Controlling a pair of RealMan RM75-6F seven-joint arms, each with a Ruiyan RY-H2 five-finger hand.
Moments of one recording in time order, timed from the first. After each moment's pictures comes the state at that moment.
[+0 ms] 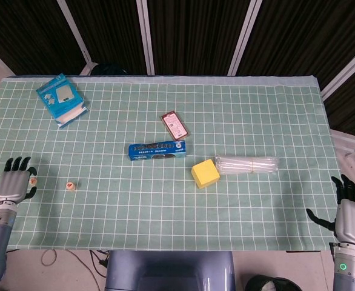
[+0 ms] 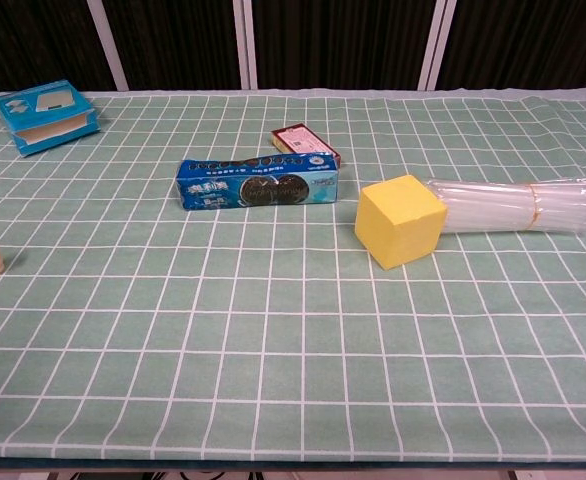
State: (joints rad) left arm -0.37 -1.43 -0.08 -1.10 1.13 1.00 0.27; right arm 0.04 -1.24 0.19 -1.80 -1.14 1.52 -0.22
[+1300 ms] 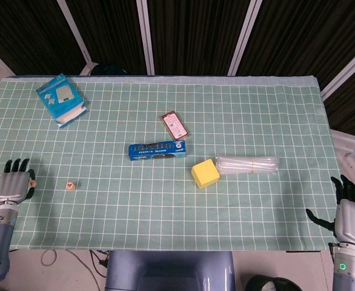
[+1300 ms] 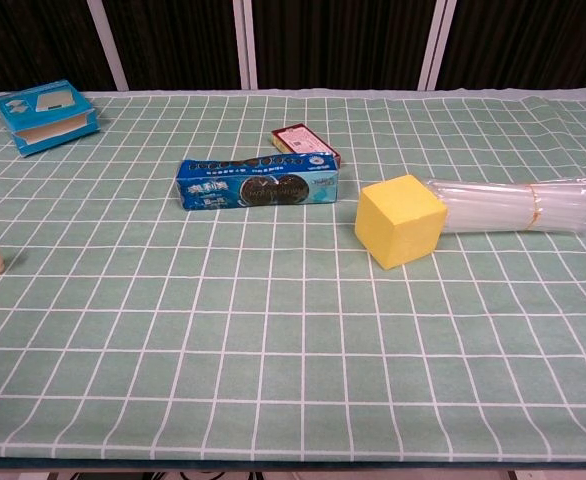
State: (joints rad) left arm -0.37 -1.48 -0.09 -1.03 1.12 0.98 0.32; right arm 0.05 -1.24 0.20 -1.80 -1.14 1.51 -0.22
